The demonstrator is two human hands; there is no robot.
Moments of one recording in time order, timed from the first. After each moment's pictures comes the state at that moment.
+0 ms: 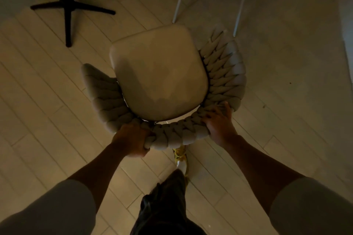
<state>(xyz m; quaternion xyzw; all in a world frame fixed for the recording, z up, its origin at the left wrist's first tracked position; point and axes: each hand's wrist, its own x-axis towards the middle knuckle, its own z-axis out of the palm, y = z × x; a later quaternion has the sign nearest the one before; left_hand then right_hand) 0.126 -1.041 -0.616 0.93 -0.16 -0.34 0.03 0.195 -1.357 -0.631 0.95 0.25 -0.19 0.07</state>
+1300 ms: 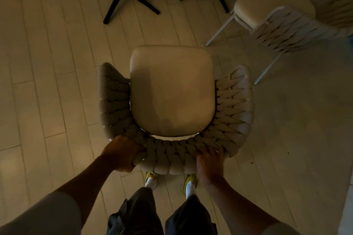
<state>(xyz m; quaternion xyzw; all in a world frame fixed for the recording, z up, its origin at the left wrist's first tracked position) 0.126 -1.110 -0.624 0.94 -0.05 -0.34 0.07 0.252 -1.405 -0.632 0.91 0.31 -0.23 0.13</state>
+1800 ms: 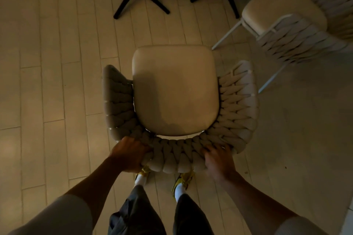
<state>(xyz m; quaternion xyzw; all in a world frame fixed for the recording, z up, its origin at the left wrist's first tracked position) 0.151 -1.190 -0.617 0.94 0.00 -0.32 0.09 0.333 -1.463 -0.621 0.82 0.43 -0.29 0.23</state>
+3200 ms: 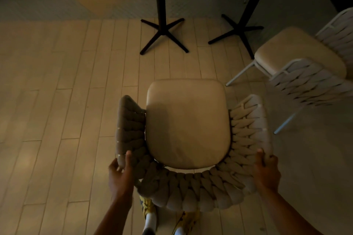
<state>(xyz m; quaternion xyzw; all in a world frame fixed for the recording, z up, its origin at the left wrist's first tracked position) 0.165 -1.245 -0.615 0.38 0.73 0.21 0.52 0.482 -1.495 -0.637 0.94 -0.07 -0.14 -0.31</state>
